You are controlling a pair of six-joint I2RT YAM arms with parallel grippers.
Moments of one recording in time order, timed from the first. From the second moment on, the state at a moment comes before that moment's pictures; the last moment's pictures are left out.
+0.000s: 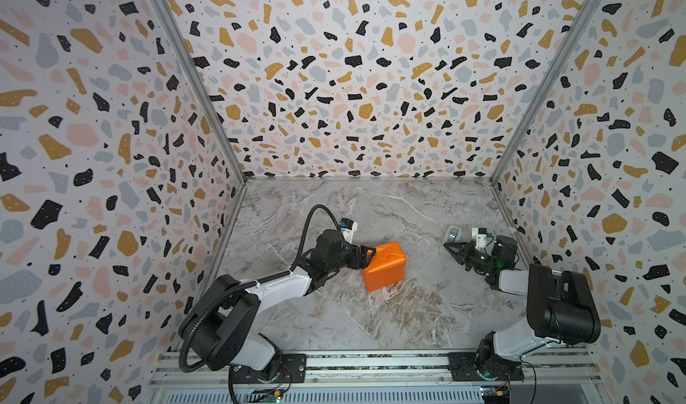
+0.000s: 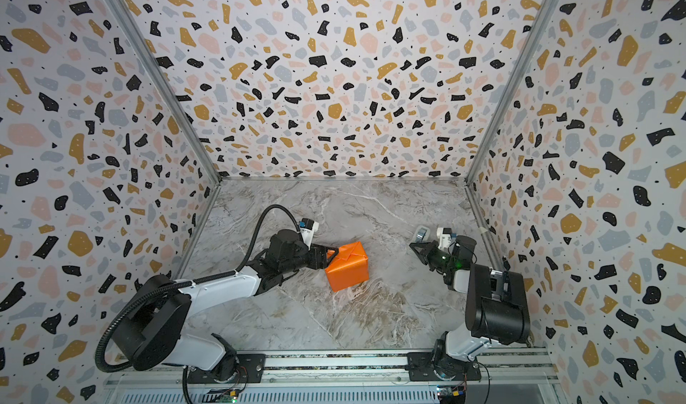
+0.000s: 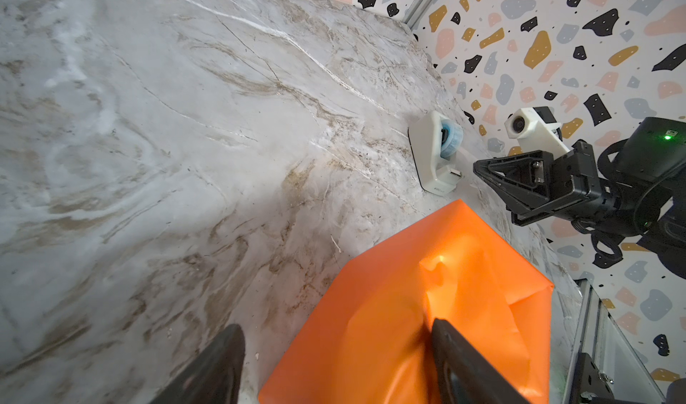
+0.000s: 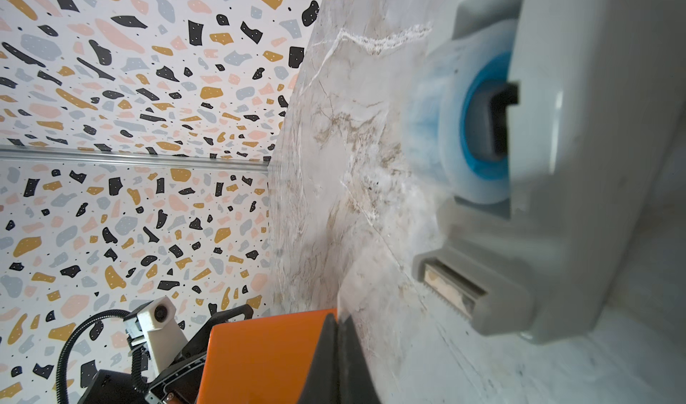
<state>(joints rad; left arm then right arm) -0.62 1.46 0.66 0.28 0.25 -0.45 -0.21 1.54 0.44 0.54 -0.94 0.85</state>
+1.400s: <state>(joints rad) -0.63 1.45 0.66 0.27 0.24 -0.45 -0.20 1.61 0.44 0.31 -0.71 0.63</state>
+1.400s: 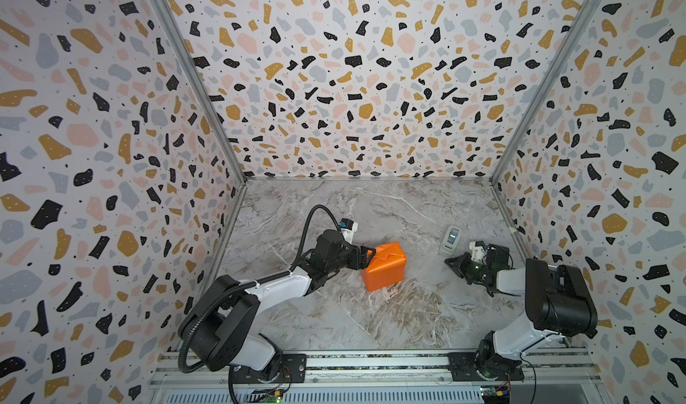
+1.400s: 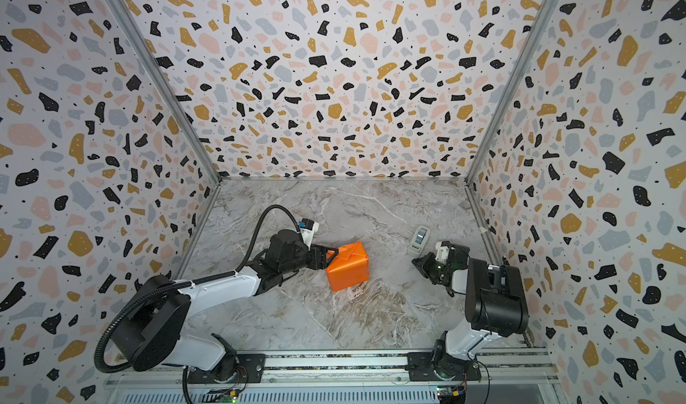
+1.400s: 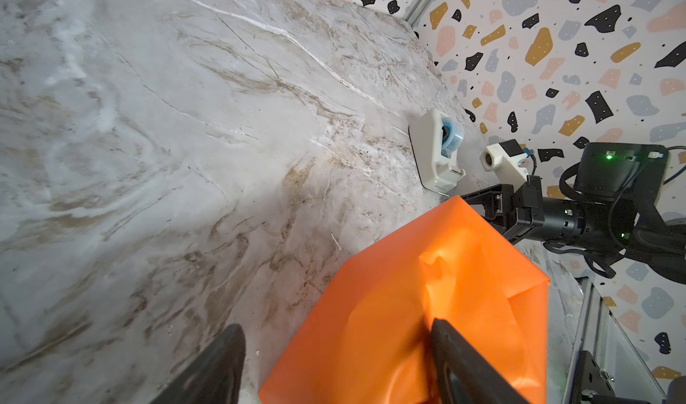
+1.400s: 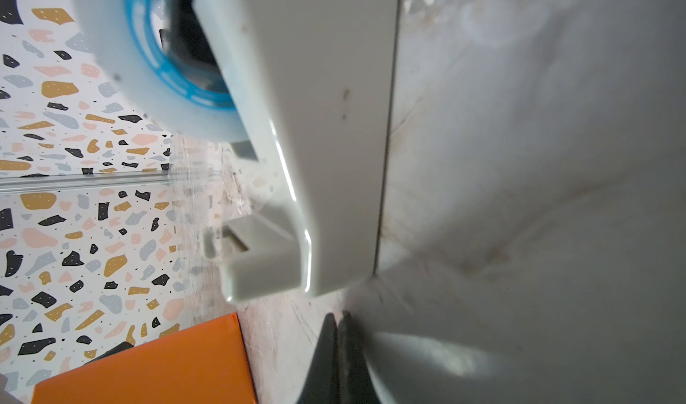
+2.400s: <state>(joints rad) -0.64 1.44 0.67 0.25 0.21 -0.42 0.51 1.25 0.82 -0.14 -0.80 0.51</state>
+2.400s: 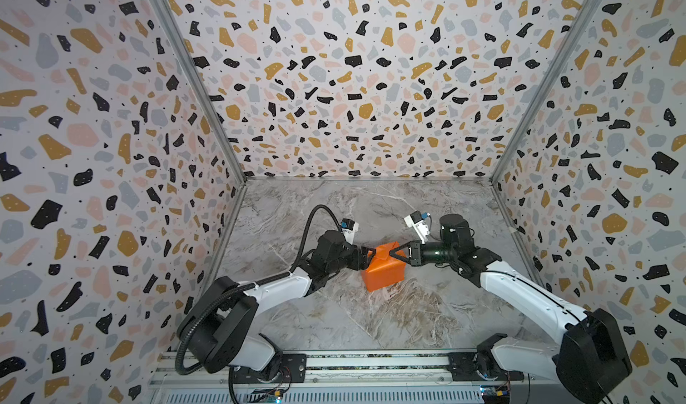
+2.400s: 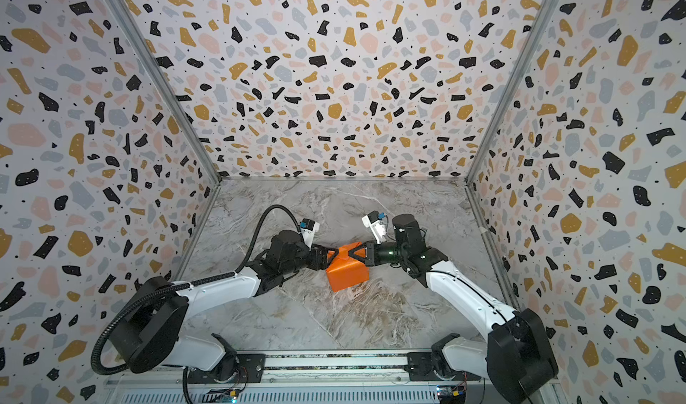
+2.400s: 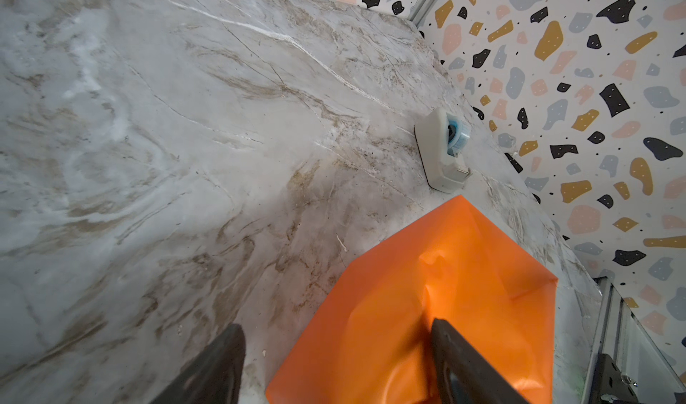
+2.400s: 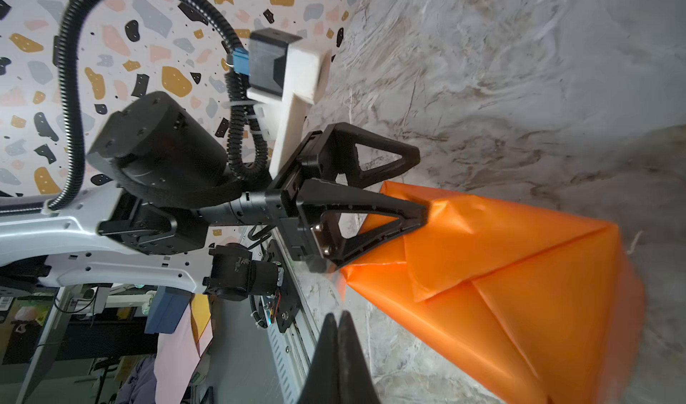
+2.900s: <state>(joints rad) -0.64 1.44 0.67 0.25 0.20 -0.42 0.52 1.38 0.86 -0.19 -0.80 0.48</state>
